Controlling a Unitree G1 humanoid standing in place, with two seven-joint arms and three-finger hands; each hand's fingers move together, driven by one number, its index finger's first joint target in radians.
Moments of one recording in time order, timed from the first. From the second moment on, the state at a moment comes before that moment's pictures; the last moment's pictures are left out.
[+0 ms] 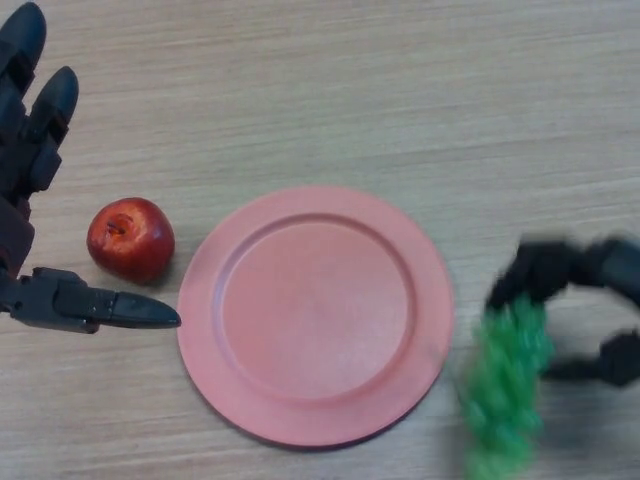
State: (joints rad) left arm -0.03 0.31 0.31 -0.61 -0.32 0.29 -0.21; right arm -0.15 -0.42 -0.18 -0.23 -0.17 0.02 0.77
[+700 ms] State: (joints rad) left arm -0.03 0.31 0.34 -0.64 -0.38 0.29 -0.21; right arm -0.45 -0.26 0.18 -0.74 -0.14 0.83 0.56
